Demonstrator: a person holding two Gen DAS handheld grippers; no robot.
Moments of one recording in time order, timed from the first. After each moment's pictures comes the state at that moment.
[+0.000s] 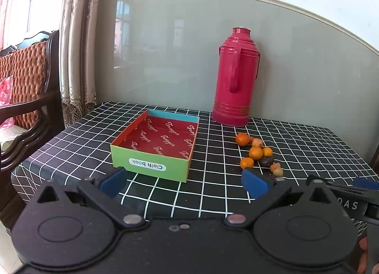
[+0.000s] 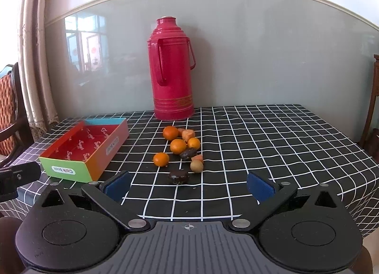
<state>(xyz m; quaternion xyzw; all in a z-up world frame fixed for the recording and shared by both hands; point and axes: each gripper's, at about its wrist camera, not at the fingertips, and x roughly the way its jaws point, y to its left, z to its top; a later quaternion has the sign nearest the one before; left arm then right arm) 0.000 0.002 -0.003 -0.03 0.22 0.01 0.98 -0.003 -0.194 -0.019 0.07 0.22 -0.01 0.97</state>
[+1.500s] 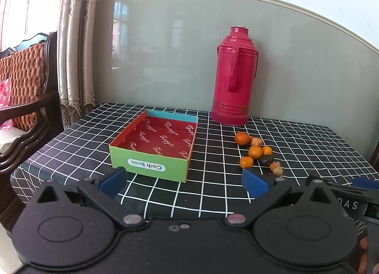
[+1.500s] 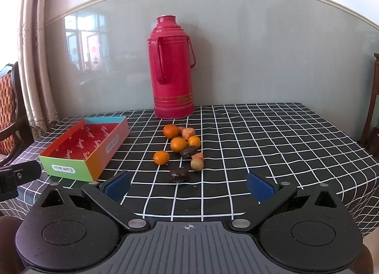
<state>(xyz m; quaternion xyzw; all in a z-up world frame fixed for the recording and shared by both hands) 0.001 0.002 -0.006 -0.02 0.22 0.00 0.98 -0.003 -0.195 -0.021 0.07 0.22 -0.01 0.97</state>
